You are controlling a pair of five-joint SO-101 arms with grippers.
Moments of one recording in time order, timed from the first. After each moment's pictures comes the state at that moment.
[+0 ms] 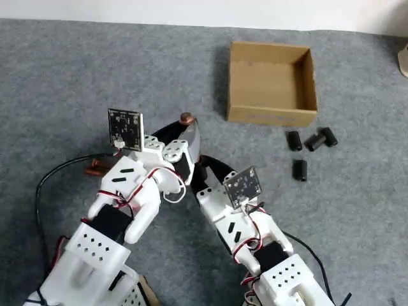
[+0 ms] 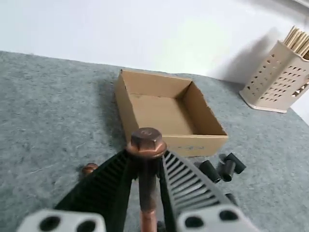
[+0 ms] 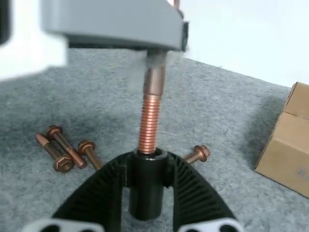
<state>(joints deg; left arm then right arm) 22.7 -61.3 64.1 19.3 26.0 -36.3 -75.7 96.0 -1.7 4.5</state>
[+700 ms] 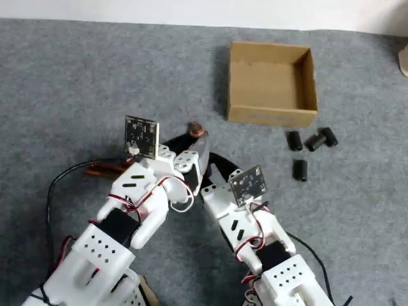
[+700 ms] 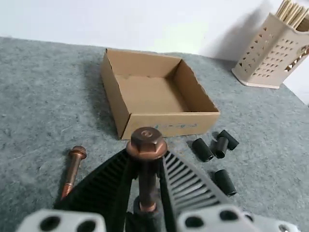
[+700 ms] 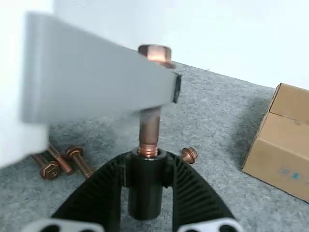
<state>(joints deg) 27.0 -61.2 67.4 18.9 25.5 -32.4 -75.9 96.0 -2.2 4.5</state>
